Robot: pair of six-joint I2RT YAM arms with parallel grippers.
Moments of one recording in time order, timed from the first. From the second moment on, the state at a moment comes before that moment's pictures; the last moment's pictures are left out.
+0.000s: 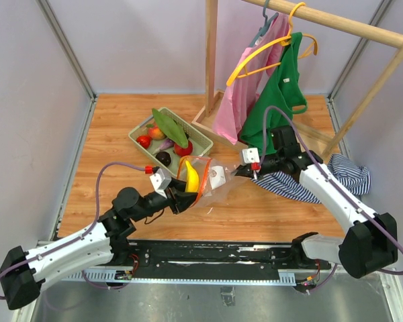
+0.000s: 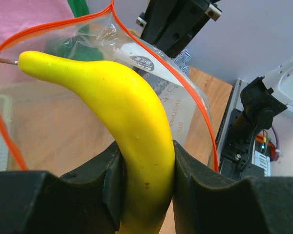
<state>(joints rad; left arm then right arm) -0.90 0.65 0.27 0.47 0.17 -0.24 0.37 1.22 0.94 -0.57 -1.08 -1.14</state>
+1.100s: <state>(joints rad) -0.86 0.55 0.42 0.72 -0.20 -0.33 0.34 1.34 0.97 -0.60 -1.02 -1.06</state>
